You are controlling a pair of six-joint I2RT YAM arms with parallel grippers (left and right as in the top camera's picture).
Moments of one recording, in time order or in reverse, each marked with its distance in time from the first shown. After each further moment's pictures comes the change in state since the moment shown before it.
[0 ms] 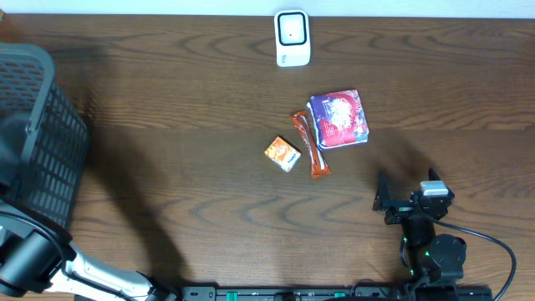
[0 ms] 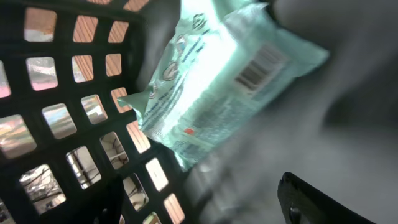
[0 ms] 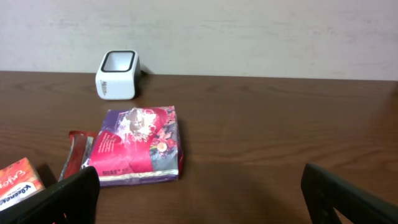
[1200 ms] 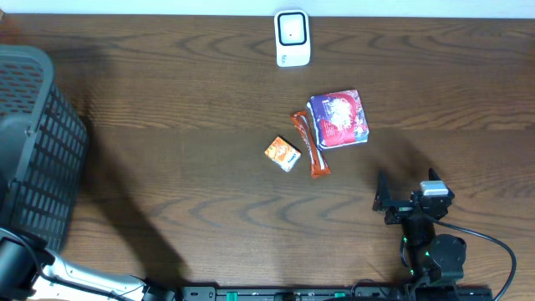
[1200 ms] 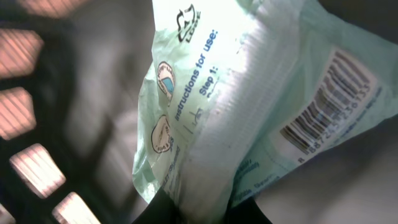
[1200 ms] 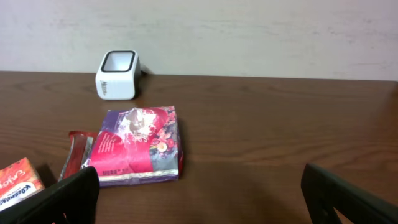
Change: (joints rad) left arm 0.195 0.101 0.013 0.085 0.346 0.115; right arm 0.000 0.000 0.000 0.000 0.000 0.000
